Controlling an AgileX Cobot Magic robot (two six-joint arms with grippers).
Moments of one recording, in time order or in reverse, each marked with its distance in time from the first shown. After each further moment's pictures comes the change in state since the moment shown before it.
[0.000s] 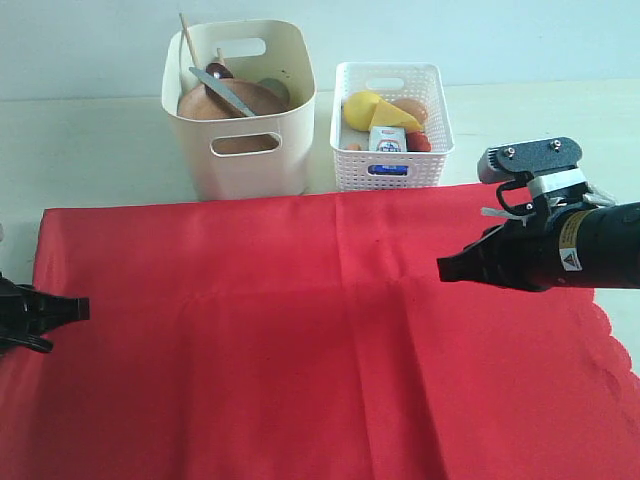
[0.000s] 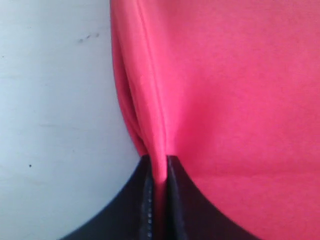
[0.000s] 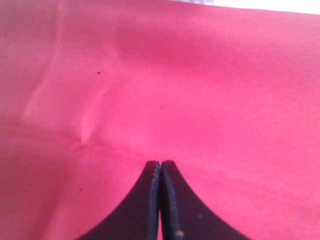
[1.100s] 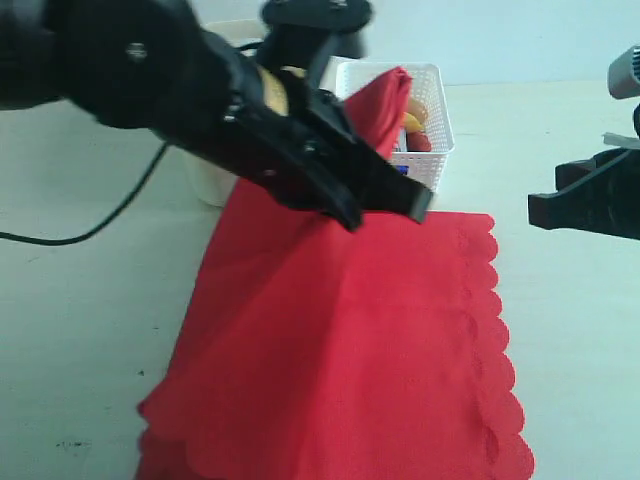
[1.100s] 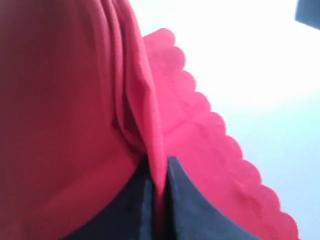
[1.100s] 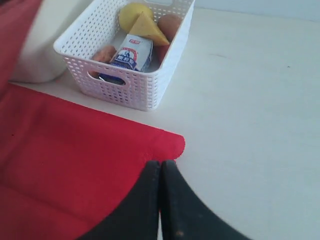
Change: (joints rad) left arm -0.758 -0.038 -0.913 -0.012 0.887 -0.026; right arm 0.000 -0.547 0.059 -0.008 0.270 -0.022
